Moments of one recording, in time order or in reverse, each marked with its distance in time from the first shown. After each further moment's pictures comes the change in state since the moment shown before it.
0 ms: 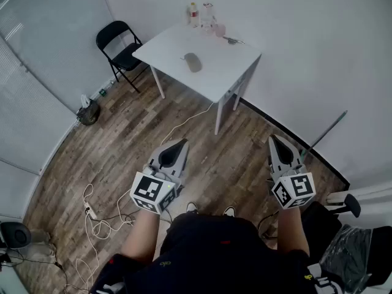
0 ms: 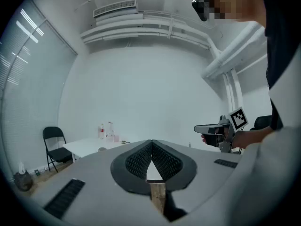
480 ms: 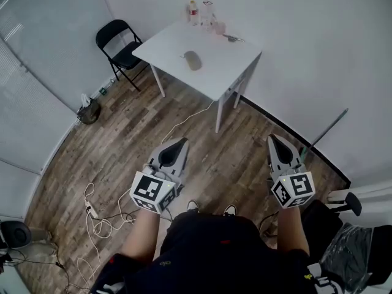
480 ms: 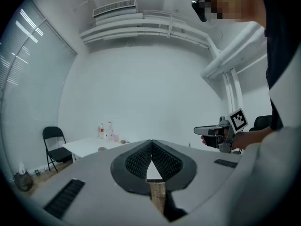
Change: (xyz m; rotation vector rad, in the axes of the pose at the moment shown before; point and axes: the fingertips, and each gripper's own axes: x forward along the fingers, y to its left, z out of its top) left arm 0.001 -0.002 0.000 0.009 0.003 -0.006; right arm -0.001 0.001 -0.008 0.008 0.012 -0.002
